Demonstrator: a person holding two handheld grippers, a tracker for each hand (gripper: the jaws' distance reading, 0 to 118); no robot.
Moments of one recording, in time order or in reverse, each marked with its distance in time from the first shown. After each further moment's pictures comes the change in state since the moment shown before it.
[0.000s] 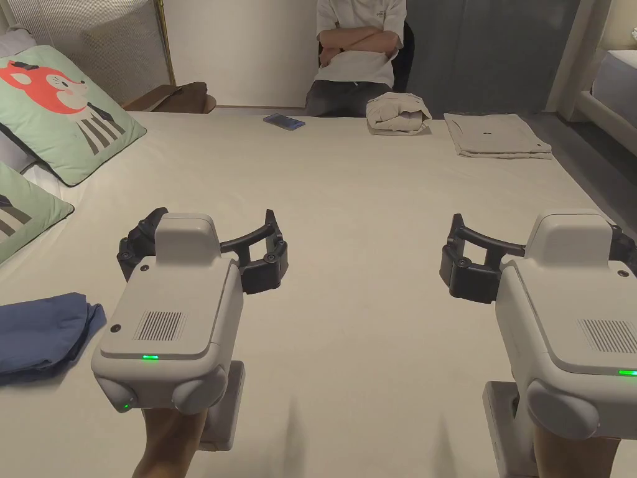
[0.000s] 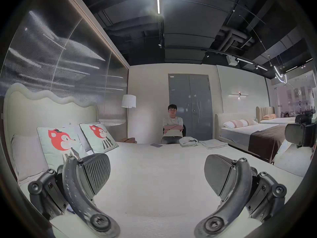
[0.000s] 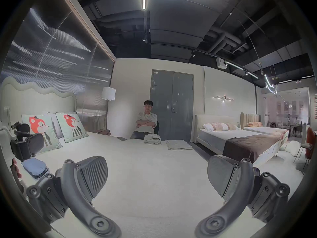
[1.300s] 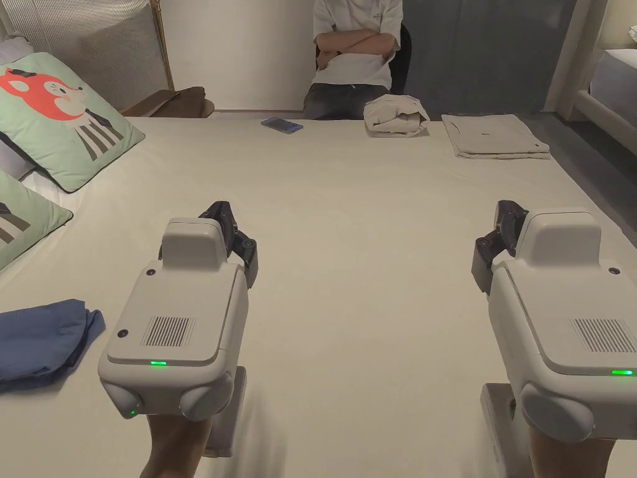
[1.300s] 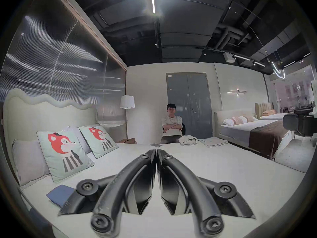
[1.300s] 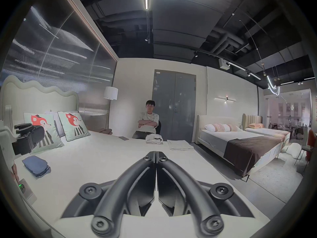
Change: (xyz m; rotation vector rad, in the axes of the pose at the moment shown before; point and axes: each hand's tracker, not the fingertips) left arm 0.009 0.001 0.000 -0.003 -0.006 -0.035; right arm -0.003 0.002 -0.001 0.001 0.018 0.016
